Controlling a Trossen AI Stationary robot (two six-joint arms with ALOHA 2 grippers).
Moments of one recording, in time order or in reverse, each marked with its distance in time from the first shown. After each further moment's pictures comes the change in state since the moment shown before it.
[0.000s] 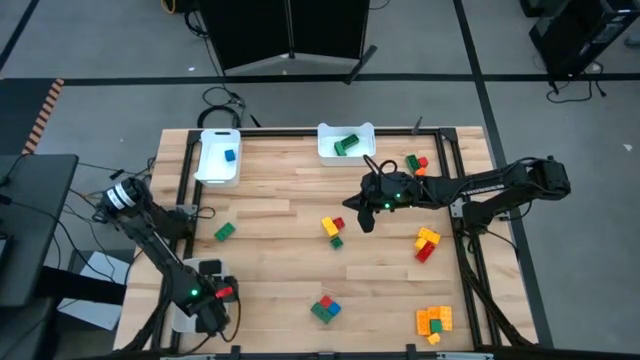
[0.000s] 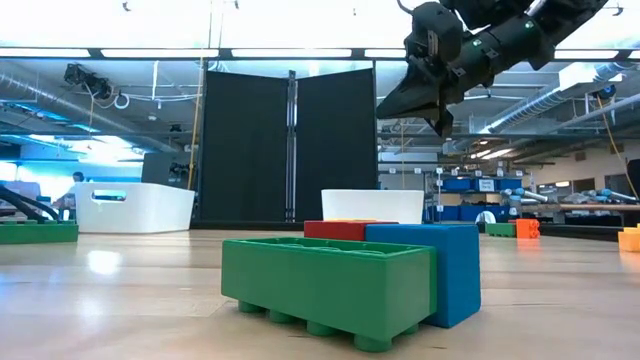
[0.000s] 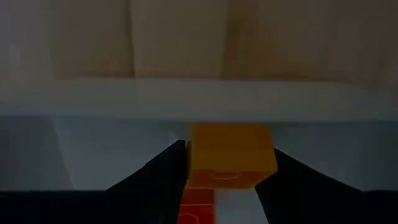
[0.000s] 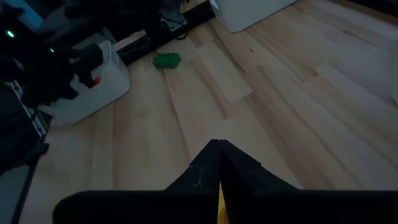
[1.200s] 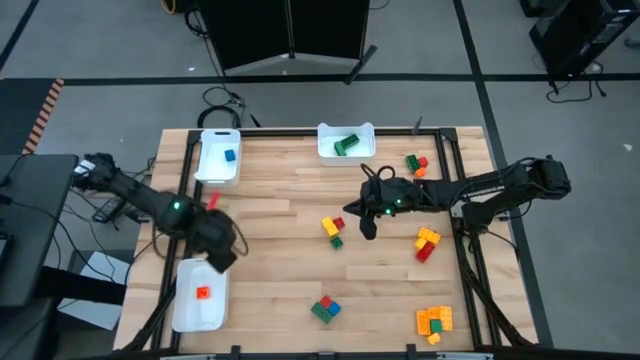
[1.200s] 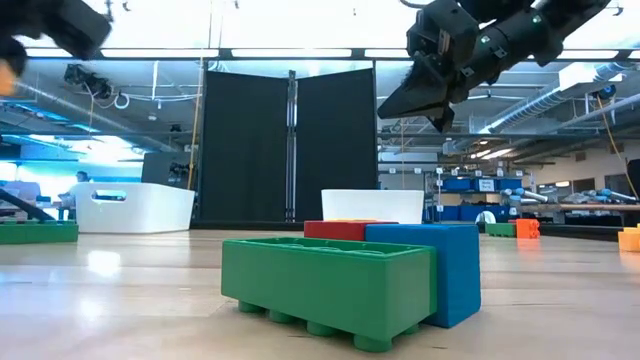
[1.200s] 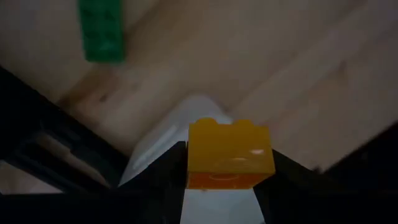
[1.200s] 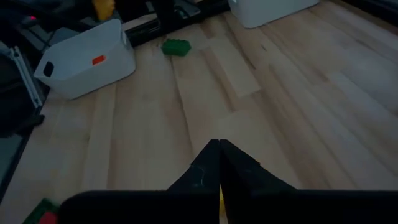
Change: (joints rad) left arm 0.502 -0.526 0.036 -0.386 0.101 -0.288; right arm 0.047 0.000 0.000 -0.020 0.020 -0.113
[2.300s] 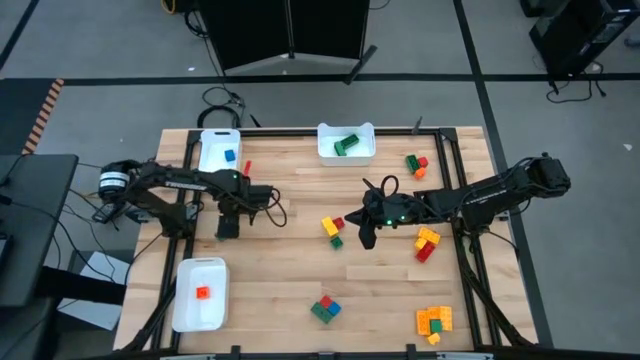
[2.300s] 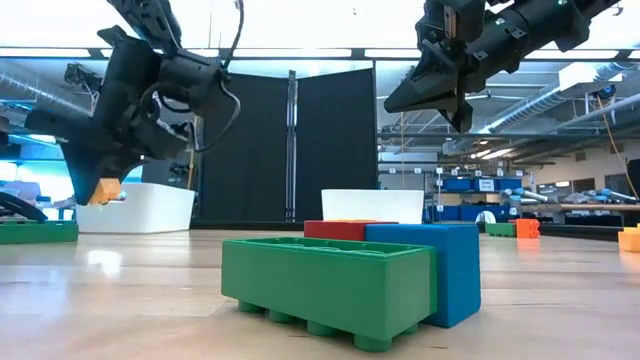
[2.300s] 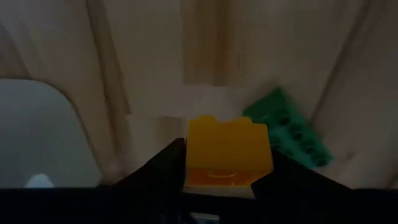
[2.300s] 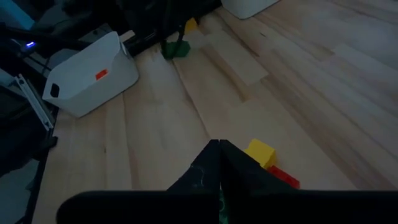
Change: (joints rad) left arm 0.615 0.344 -0.109 0.070 -0.253 1.421; right arm 0.143 0.000 0.000 -0.016 0.165 0.225
